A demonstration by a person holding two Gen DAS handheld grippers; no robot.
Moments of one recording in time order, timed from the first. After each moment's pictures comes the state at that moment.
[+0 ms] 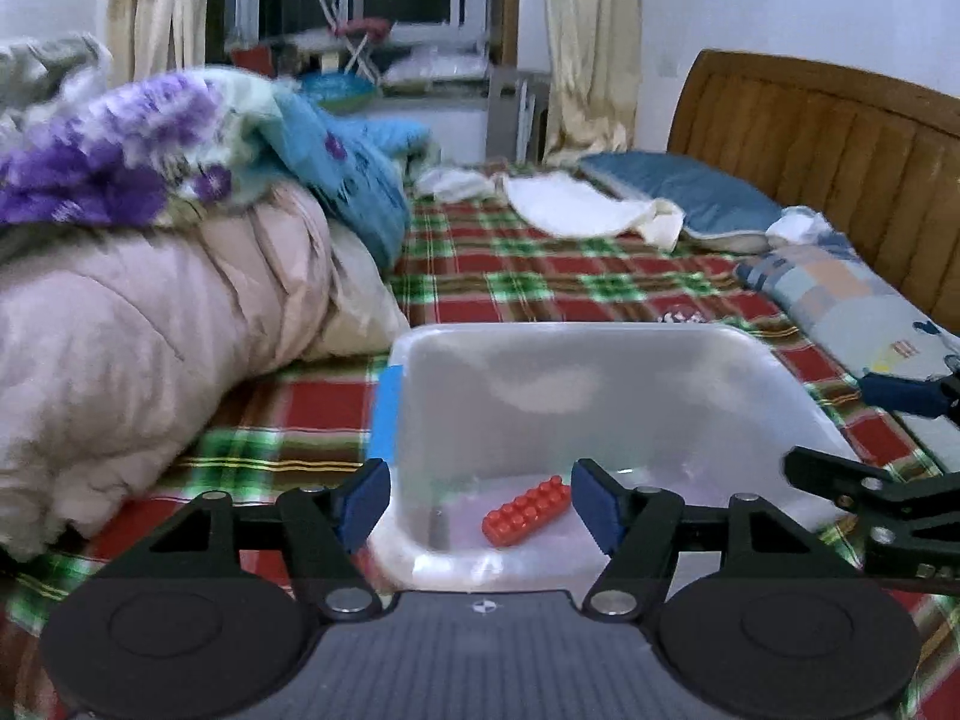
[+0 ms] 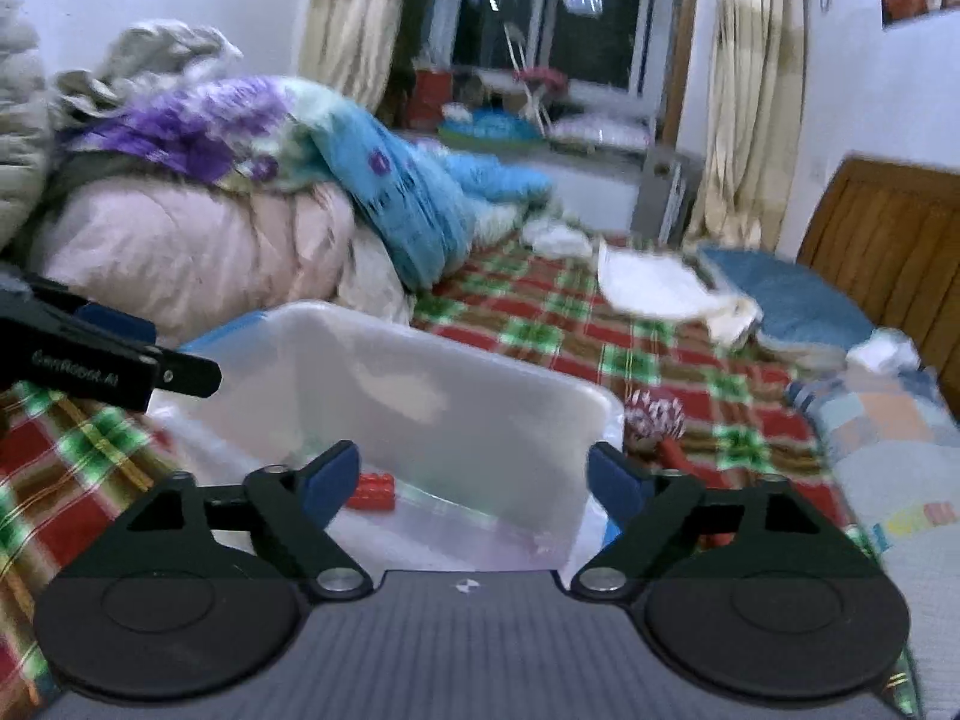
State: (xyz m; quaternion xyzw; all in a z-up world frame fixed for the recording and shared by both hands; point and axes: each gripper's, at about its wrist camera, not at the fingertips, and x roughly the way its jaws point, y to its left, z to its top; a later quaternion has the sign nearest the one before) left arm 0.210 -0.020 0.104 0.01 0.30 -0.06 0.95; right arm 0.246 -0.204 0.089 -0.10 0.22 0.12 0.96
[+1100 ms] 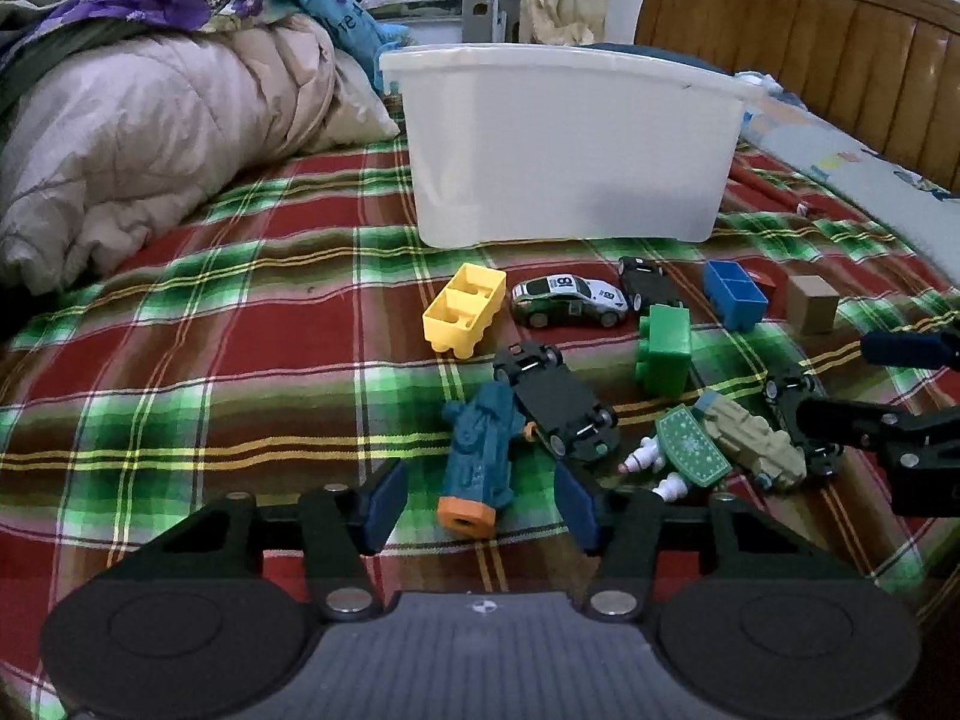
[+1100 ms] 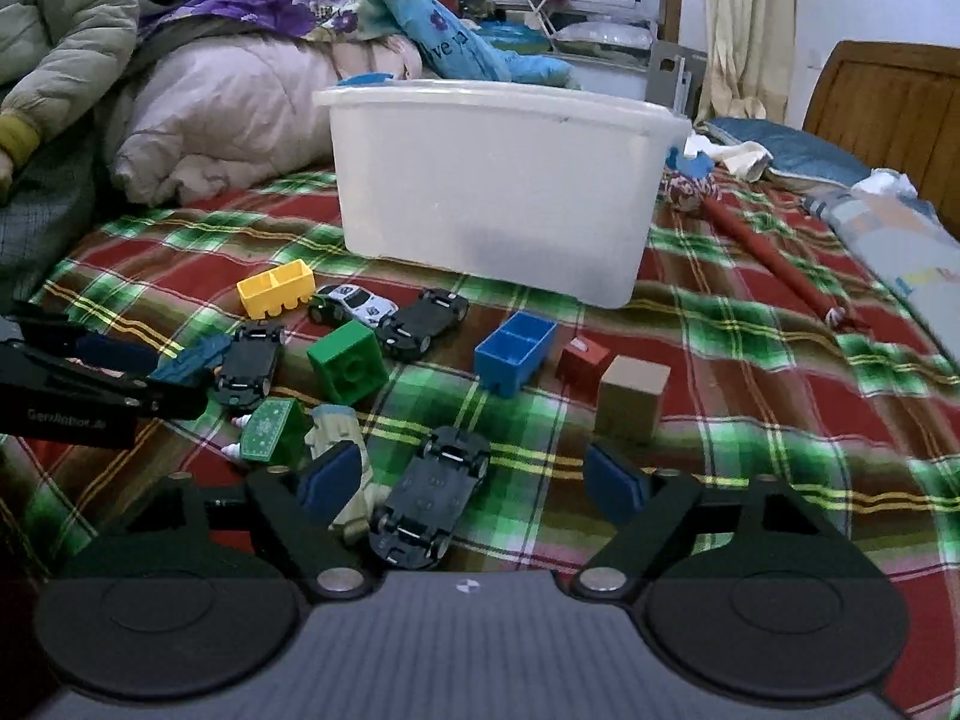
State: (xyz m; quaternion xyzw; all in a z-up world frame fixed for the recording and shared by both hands) left arm 0.048 -0.005 -0.032 0.03 0.36 -0.07 0.93; right arm 0.105 -0.185 -0.029 -0.06 0.31 0.12 0.94
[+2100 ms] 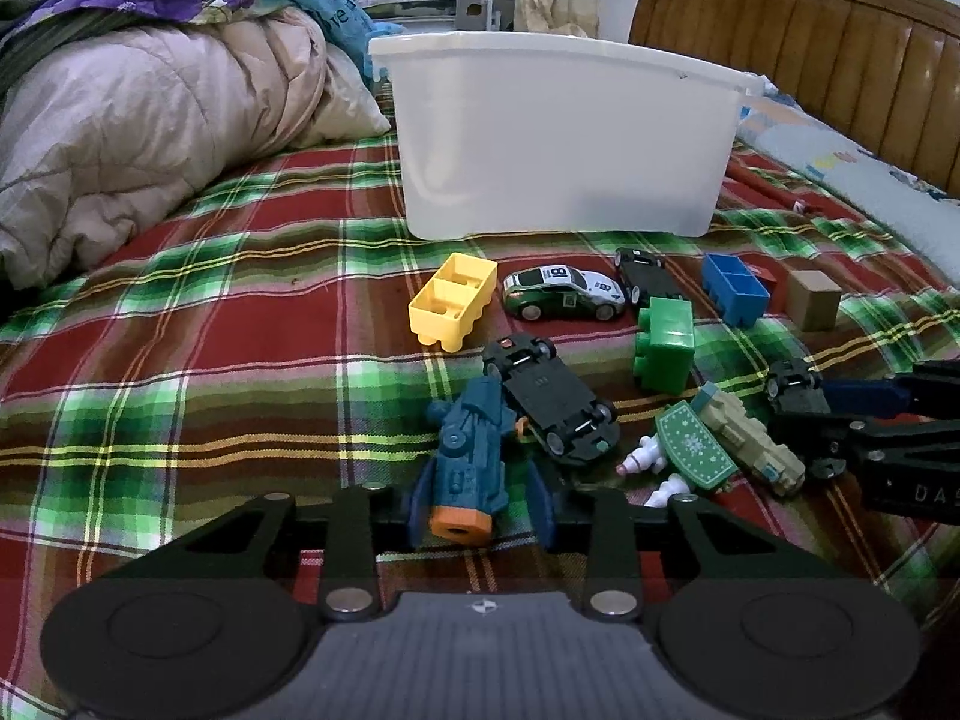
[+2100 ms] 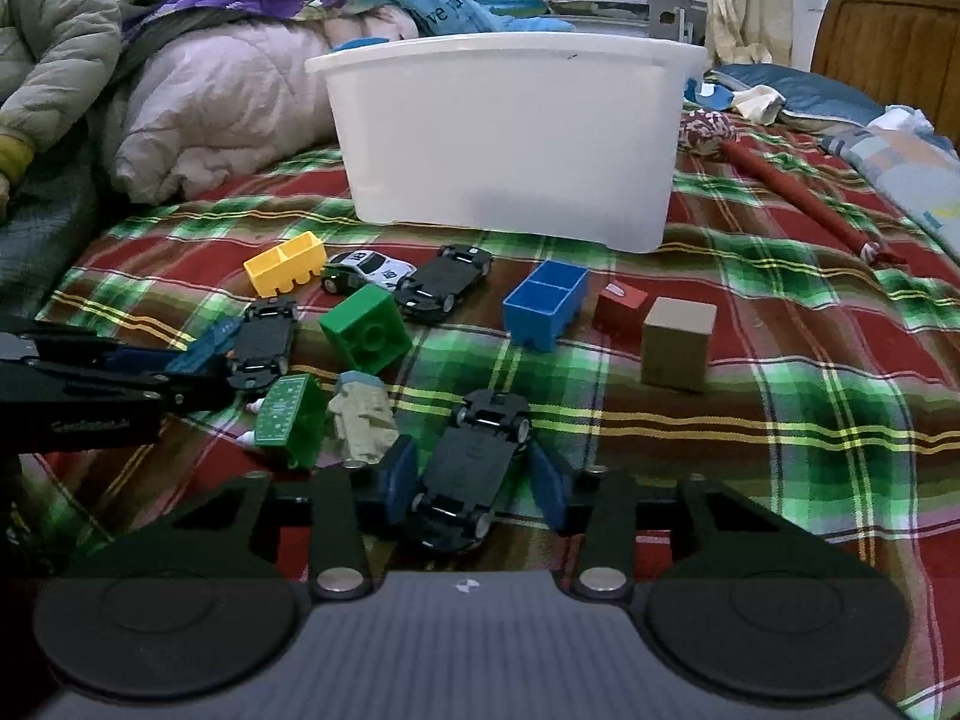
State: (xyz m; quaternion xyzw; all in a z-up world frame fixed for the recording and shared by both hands) left arm 0.054 -0.009 -0.042 0.02 0.37 -0.08 0.93; right arm 0.113 -0.182 -0.043 -0.01 0.35 0.13 0.93
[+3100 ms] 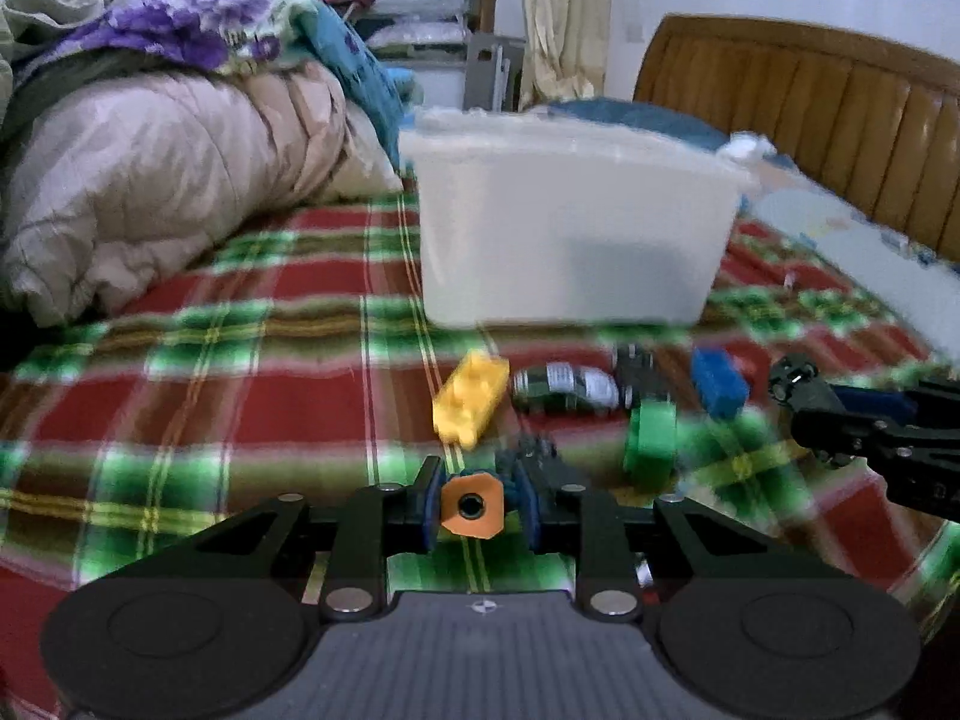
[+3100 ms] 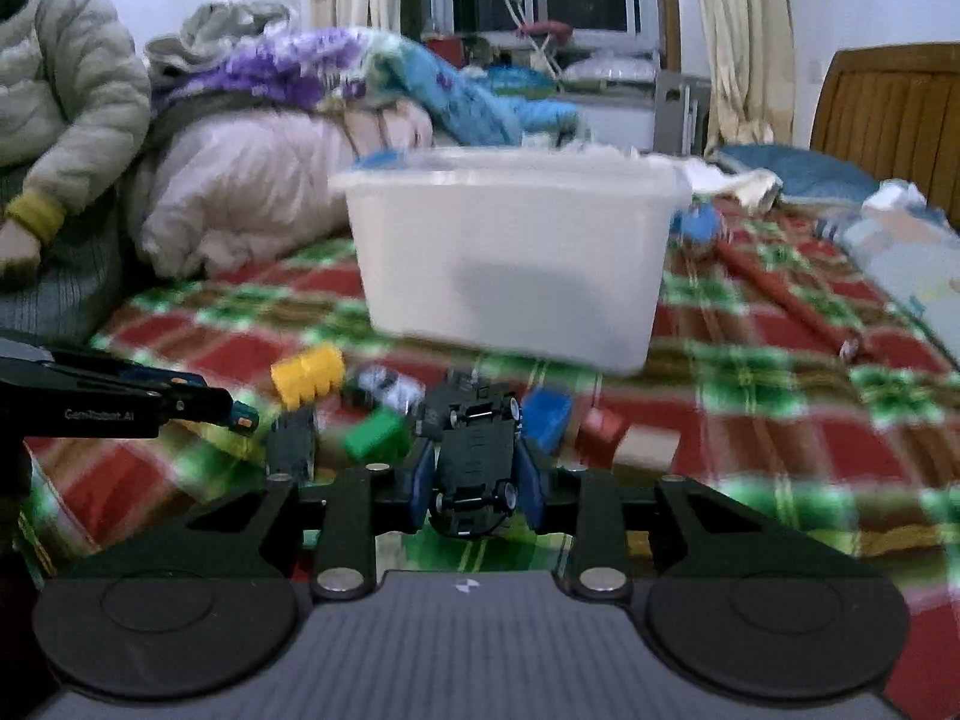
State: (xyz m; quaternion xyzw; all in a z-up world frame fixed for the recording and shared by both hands) left arm 0.058 0.007 0.009 -0.01 0.32 -0.08 0.94; right arm 0.106 -0.190 0.010 -0.02 0.27 0.14 0.95
